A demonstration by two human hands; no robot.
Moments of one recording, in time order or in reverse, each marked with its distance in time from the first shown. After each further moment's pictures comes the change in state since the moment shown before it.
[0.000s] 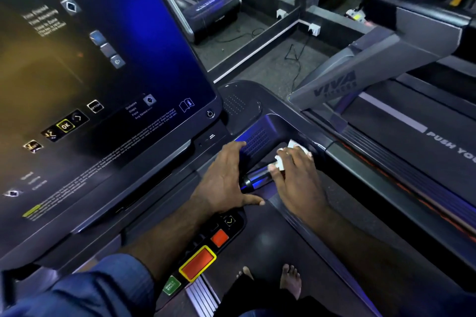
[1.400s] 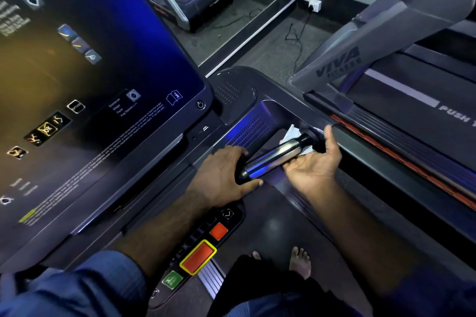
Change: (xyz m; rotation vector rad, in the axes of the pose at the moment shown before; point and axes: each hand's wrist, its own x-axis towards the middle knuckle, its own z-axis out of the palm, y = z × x) left_hand 0.001 0.002 -0.002 0.207 -0.134 -0.050; right_hand 0.022 -0.006 -0.018 2.192 0.205 1.070
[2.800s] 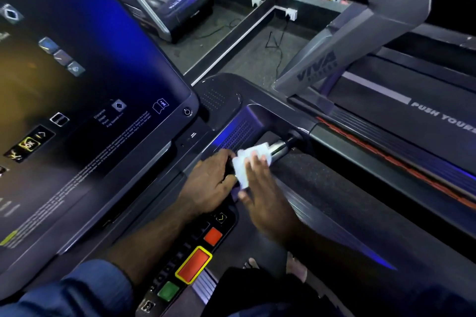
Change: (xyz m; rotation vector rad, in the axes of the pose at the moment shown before) left_hand -0.005 0.000 -0.004 -0.136 0.028 0.056; right_hand -0.030 0.076 -0.071 -1.932 -0.392 -1.132
